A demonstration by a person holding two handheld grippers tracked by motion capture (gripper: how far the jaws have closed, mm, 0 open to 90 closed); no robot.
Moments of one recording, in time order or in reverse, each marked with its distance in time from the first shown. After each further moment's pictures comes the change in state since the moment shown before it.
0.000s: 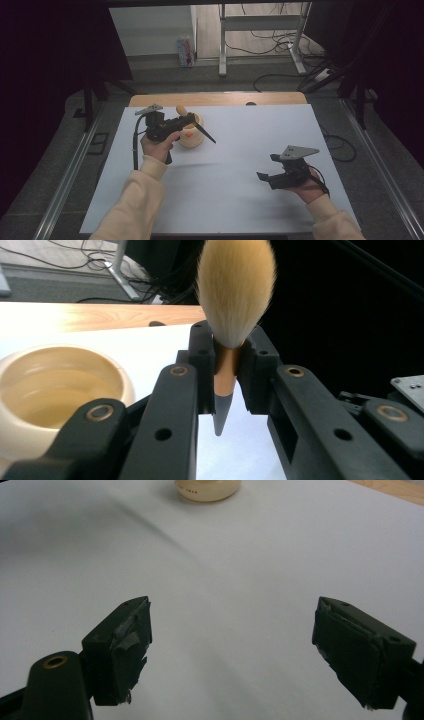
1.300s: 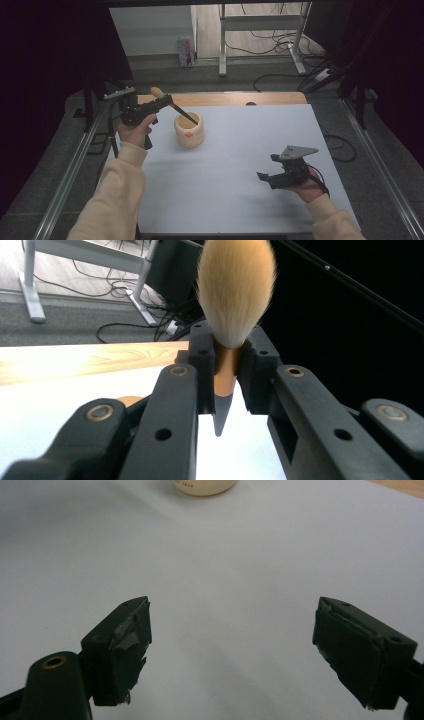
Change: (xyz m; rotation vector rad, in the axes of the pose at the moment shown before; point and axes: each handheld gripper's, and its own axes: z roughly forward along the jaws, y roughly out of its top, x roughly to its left) left arm 0.017 0.048 -0.047 -0.092 0.043 -0.013; right arm -0.003 -0.002 0.003 0.013 -0.007 0.003
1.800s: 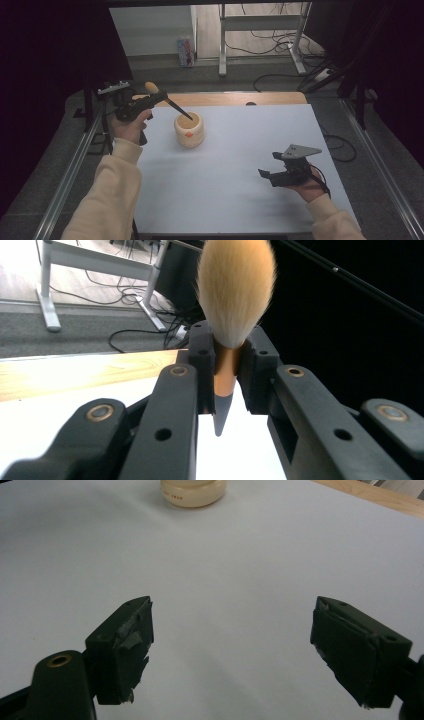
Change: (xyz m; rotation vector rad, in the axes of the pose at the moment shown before) left arm 0.001 0.015 -0.009 -0.008 0.040 0.033; right arm -0.002 0.000 -0.004 -0.036 -0.032 0.006
